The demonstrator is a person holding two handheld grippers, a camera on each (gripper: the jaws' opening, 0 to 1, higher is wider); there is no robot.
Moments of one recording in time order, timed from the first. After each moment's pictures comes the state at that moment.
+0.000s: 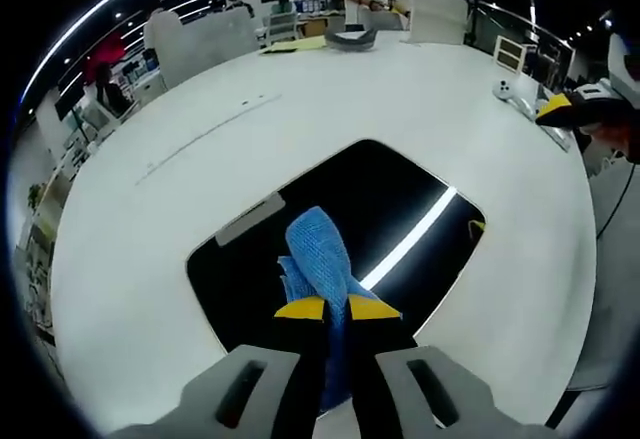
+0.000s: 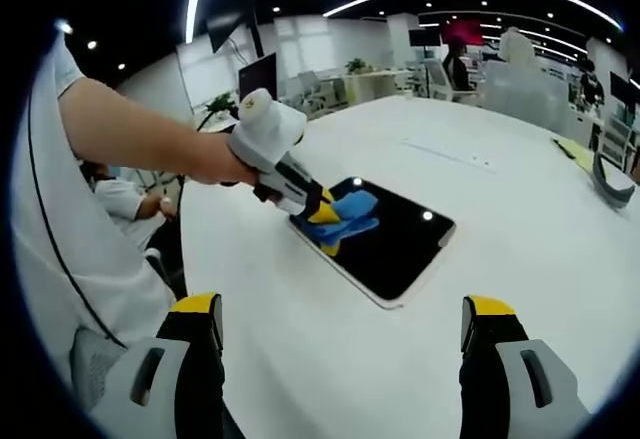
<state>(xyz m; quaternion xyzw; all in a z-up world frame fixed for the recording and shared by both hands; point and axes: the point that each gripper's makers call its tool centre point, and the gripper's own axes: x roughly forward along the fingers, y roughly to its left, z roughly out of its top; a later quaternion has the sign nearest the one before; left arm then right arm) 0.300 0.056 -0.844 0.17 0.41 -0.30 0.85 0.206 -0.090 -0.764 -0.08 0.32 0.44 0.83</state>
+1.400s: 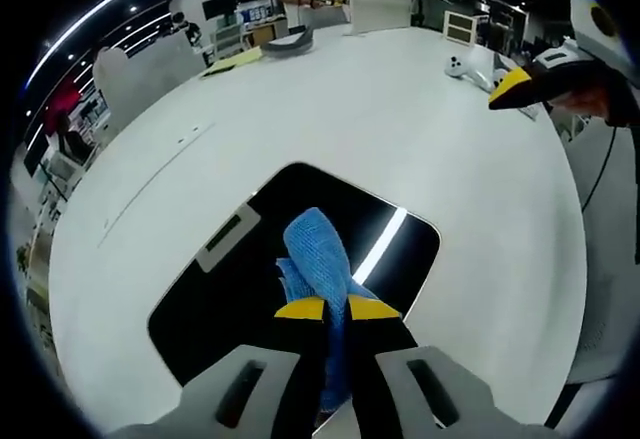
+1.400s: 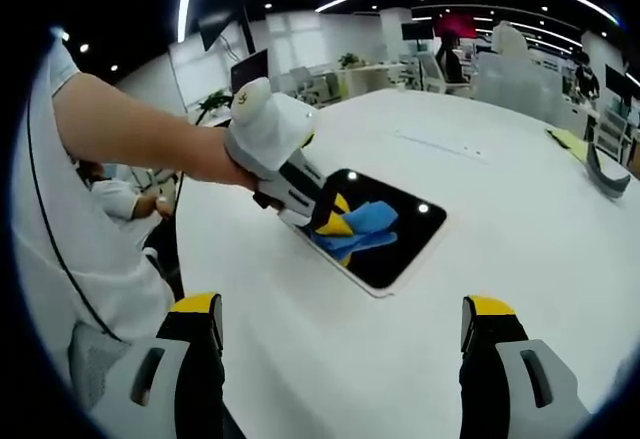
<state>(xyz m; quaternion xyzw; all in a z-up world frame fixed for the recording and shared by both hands) 0.293 -0.003 -0.844 0.22 0.40 -0.37 0.81 0.206 -0.101 -0.767 -0.07 0.33 0.43 0.83</state>
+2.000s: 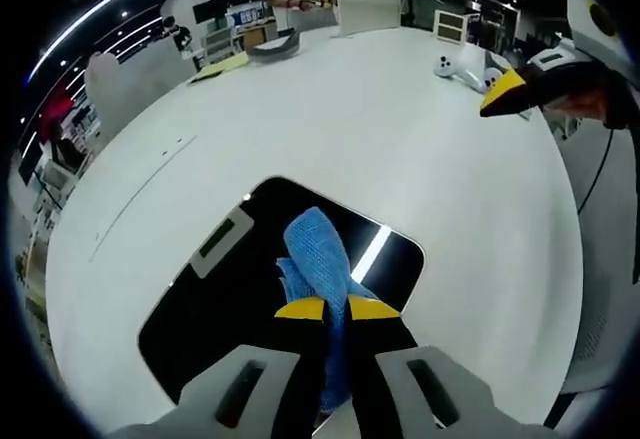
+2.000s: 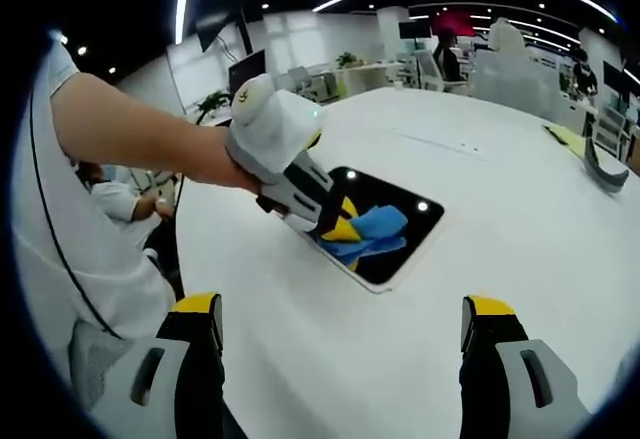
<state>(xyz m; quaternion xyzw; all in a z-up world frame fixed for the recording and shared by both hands) 0.291 -0.023 -0.844 0.22 0.39 -0.39 0.81 0.205 -0.105 -0.769 -0.07 0.34 0.43 0.84</state>
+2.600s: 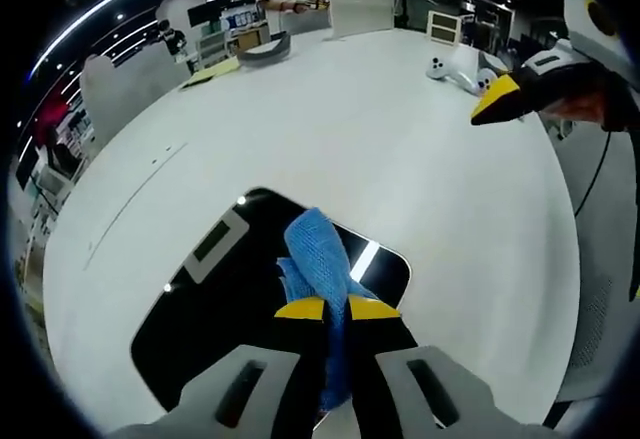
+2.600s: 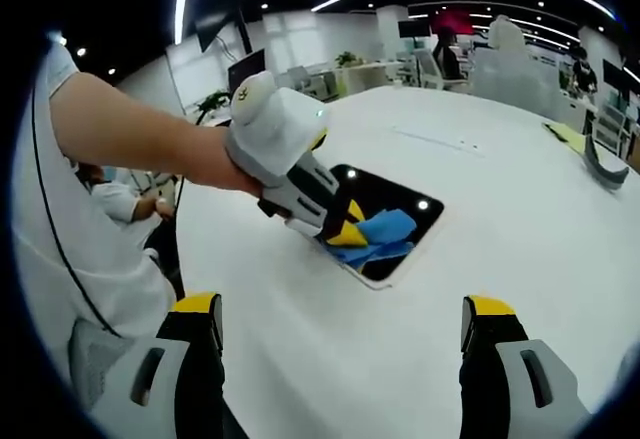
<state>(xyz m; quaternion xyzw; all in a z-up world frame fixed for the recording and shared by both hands) 0.288 -0.039 -0.844 0.22 0.39 -0.40 0.80 0.204 -0.107 -0.772 -0.06 0.34 0.43 0.84</state>
